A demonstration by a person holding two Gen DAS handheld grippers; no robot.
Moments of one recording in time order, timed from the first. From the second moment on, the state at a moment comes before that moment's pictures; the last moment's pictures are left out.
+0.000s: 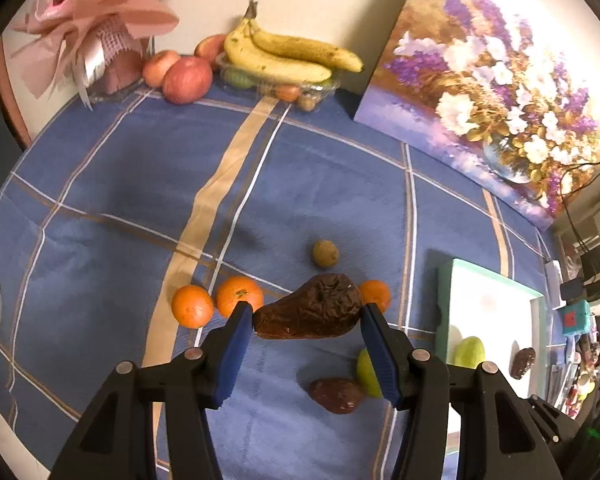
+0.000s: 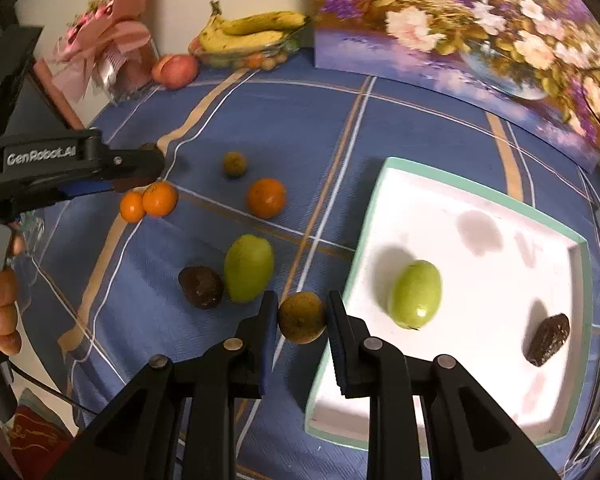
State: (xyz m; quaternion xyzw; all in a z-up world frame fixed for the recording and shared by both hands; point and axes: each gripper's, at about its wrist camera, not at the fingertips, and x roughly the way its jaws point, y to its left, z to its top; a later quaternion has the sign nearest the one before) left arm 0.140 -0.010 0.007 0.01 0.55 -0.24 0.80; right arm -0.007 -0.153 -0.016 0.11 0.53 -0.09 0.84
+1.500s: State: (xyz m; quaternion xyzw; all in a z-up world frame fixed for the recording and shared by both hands) left arm -0.011 -0.168 0.035 0.17 0.49 -0.41 0.75; right arm -0.147 -0.316 0.038 0.23 0.44 -0.29 0.82
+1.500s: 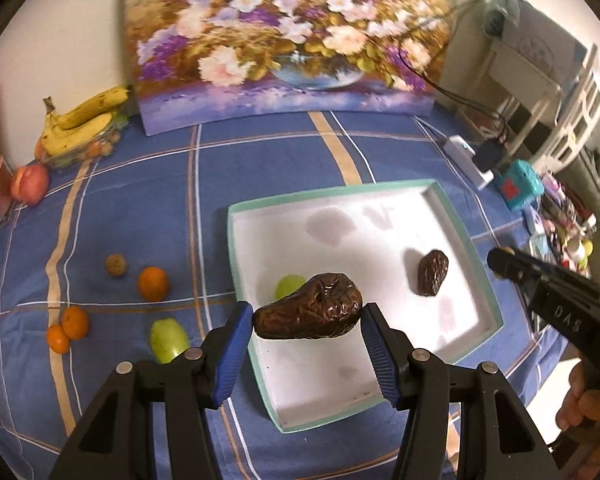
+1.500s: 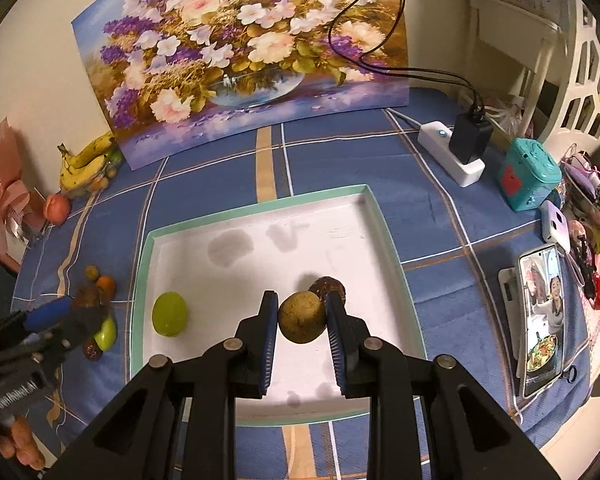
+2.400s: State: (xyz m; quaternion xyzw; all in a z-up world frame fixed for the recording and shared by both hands) left arm -0.032 -0.192 -0.062 0.28 0.57 -0.37 0.68; right arm -0.132 -0.323 -0.067 0.28 0.57 -0.26 0.73
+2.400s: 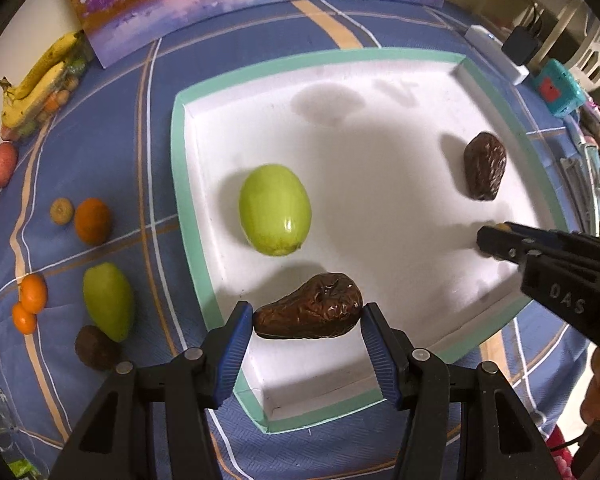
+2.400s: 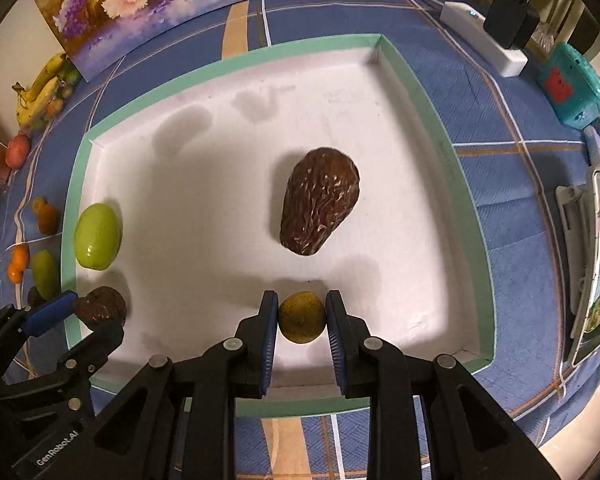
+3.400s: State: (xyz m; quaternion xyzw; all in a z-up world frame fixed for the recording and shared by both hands) left arm -0.014 -0.181 -0.014 0.23 0.54 -0.38 0.71; right arm -0.122 -0.308 -0.019 0.23 0.53 -0.27 0.77
